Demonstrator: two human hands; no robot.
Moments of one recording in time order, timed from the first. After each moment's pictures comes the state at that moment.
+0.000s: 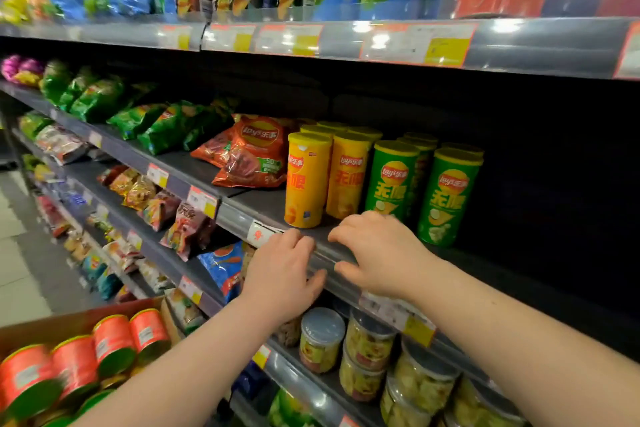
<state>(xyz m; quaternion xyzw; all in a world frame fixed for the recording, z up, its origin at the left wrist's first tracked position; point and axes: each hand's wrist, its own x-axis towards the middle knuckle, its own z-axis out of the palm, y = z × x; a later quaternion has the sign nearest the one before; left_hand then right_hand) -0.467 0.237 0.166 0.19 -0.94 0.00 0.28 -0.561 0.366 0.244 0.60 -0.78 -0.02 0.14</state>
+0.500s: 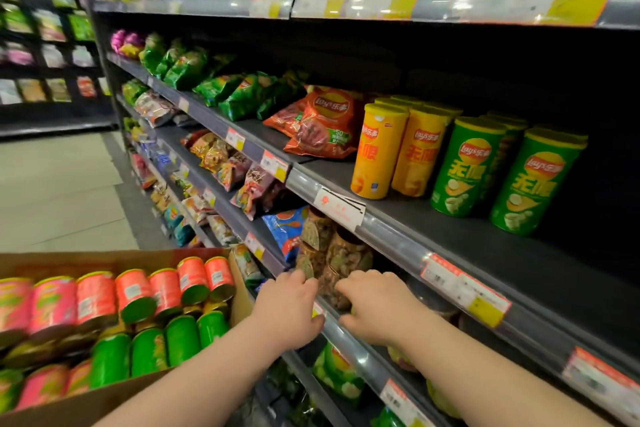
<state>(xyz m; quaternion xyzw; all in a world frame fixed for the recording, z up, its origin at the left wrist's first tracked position) -0.382 0.241 0.095 0.32 -0.95 0.01 0.00 -0.503 0.338 0.142 0.65 -0.75 -0.09 0.01</state>
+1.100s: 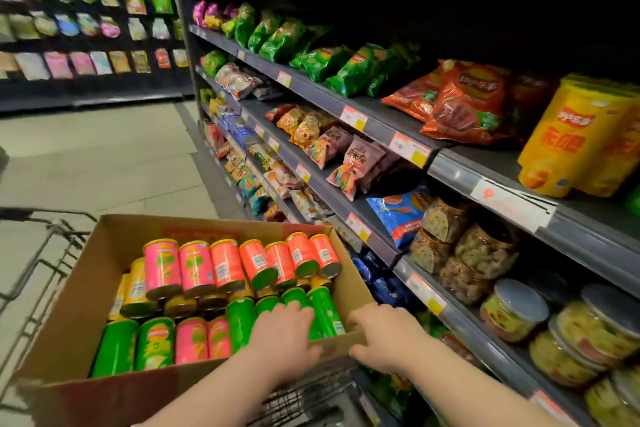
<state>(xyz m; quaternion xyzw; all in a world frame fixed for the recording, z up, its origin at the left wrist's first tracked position) -0.172 0.153 0.039 0.42 -0.90 -0.08 -0.10 -0.333 0.219 0.061 0.66 -0.73 -0.12 -0.16</state>
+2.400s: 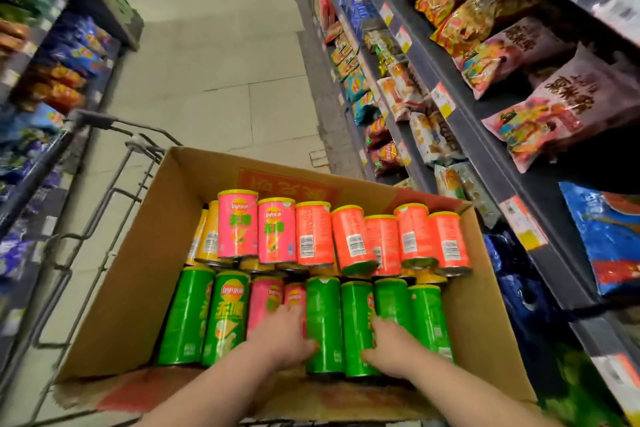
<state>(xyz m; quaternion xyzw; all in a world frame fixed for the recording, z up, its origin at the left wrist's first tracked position) -0.087 0.006 -0.086 0.62 -0.66 -0.35 -0.23 -0.279 0.029 -0.116 0.56 -0.66 -0.15 -0.48</state>
